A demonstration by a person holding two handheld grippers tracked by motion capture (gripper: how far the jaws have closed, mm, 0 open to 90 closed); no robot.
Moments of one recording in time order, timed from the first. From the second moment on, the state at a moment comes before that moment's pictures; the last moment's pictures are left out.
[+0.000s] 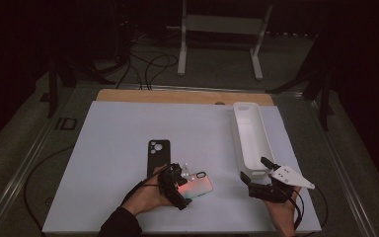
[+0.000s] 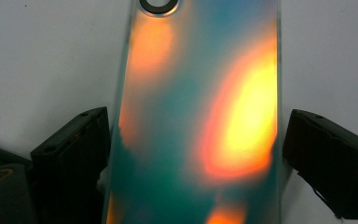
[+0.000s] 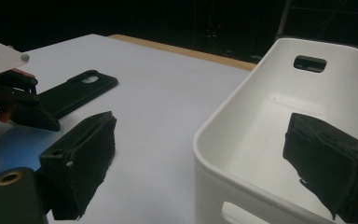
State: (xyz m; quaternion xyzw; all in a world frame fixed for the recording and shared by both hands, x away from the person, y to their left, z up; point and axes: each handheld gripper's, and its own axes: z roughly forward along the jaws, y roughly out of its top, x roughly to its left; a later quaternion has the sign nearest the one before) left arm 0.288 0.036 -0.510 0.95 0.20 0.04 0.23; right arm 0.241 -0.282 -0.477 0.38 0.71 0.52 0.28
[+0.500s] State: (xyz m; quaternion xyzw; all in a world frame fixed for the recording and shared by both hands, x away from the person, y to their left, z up) left arm 0.288 0.035 -0.507 0.96 0.19 0.04 0.22; right arm 0.241 -0.281 -0.475 0.38 0.71 0.52 0.28
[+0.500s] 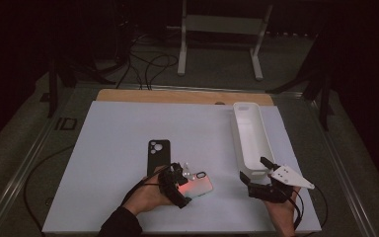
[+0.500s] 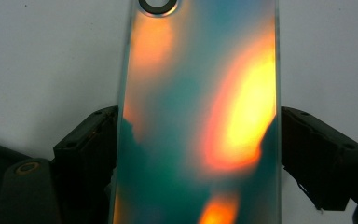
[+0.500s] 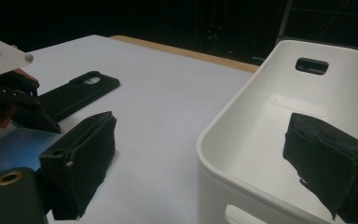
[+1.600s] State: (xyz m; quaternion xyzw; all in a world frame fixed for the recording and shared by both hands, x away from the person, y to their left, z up) left arm 0.276 0.073 -0.483 0.88 0.26 0.14 0.36; right arm 0.243 -0.277 -0.474 0.38 0.71 0.53 0.25
